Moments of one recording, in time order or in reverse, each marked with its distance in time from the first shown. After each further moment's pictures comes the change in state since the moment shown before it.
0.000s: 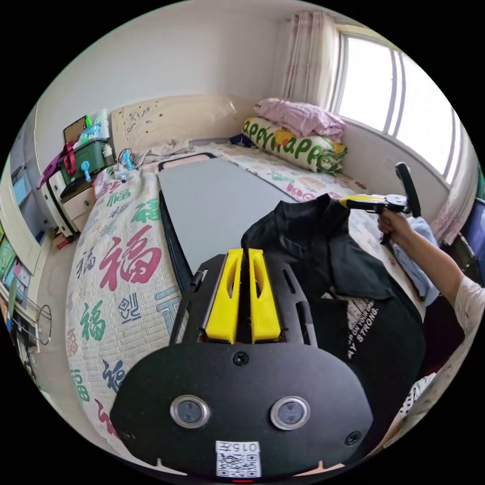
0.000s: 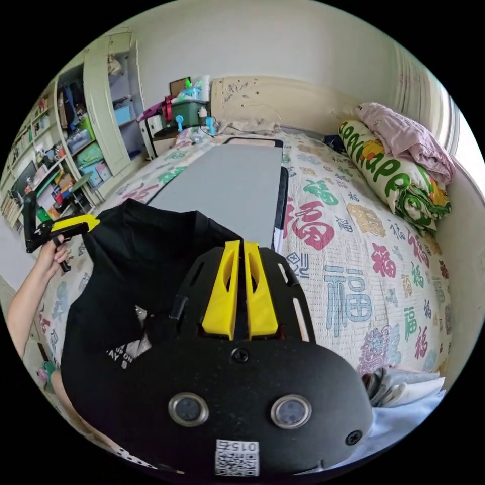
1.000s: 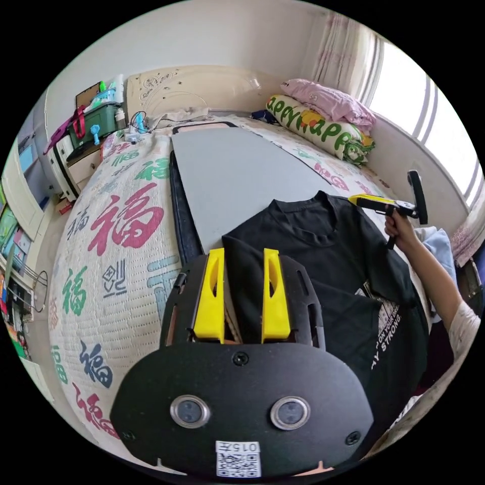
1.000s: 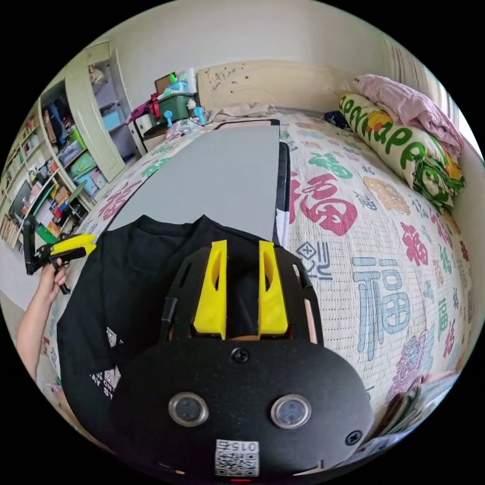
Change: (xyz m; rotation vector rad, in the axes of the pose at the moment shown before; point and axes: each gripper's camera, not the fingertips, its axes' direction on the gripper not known) left arm -0.051 0.060 0.140 -0.123 -0.026 -0.121; right arm 0.128 -0.102 0.083 -0.045 -0.061 0.081
